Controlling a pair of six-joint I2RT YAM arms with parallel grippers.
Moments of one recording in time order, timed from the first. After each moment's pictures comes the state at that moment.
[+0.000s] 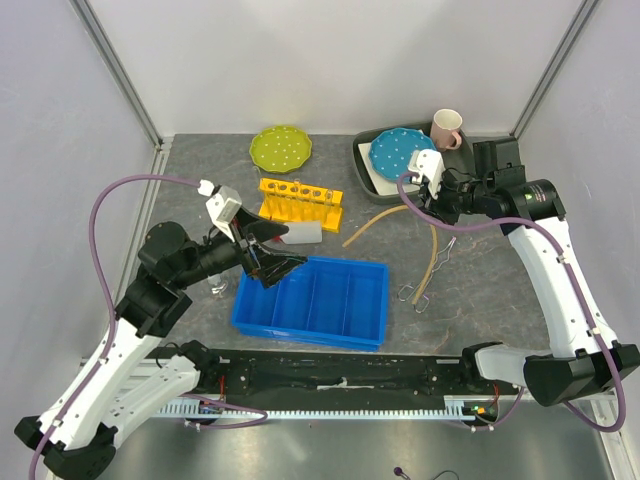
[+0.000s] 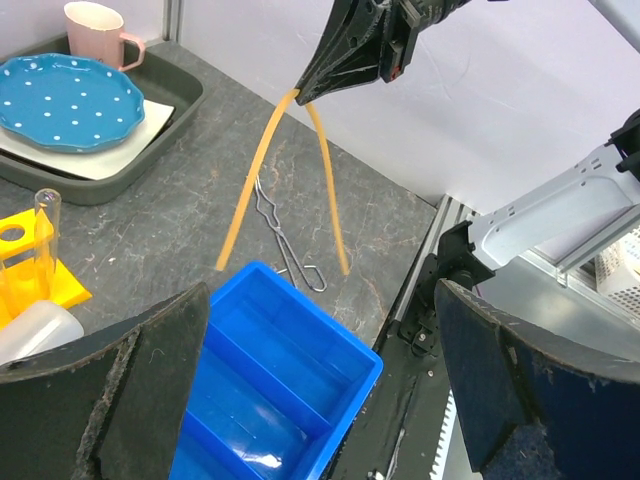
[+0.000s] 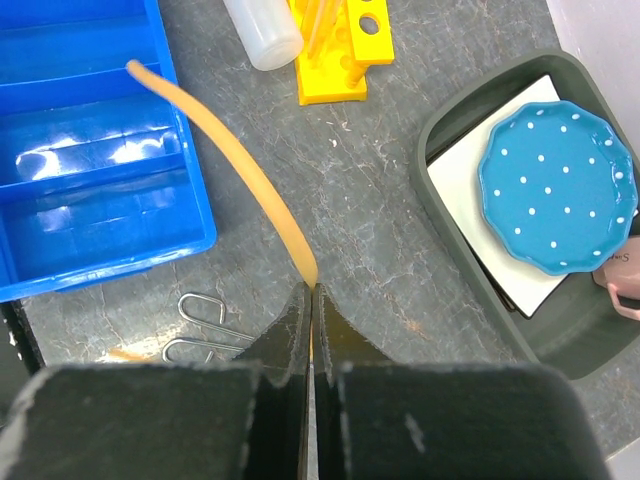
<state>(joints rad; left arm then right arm) -0.57 0.70 0.92 -0.19 0.54 -0.34 0.21 1.25 1.49 -1.03 -0.61 -0.82</state>
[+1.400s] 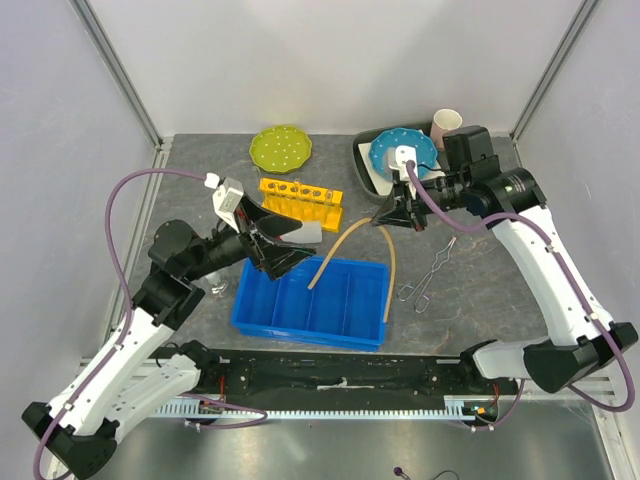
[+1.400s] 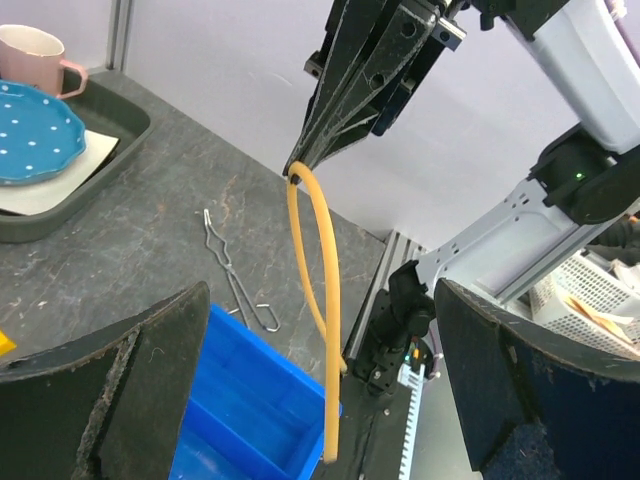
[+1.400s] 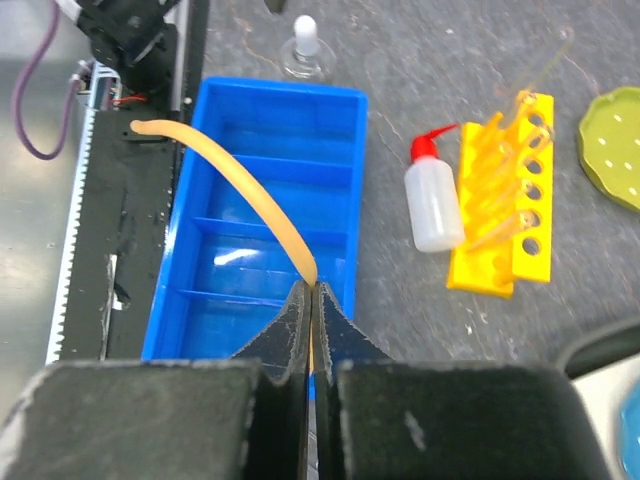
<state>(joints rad) -0.57 0.75 0.85 0.05 0.59 -0.50 0.38 1.32 1.61 -1.02 -0.96 -0.70</state>
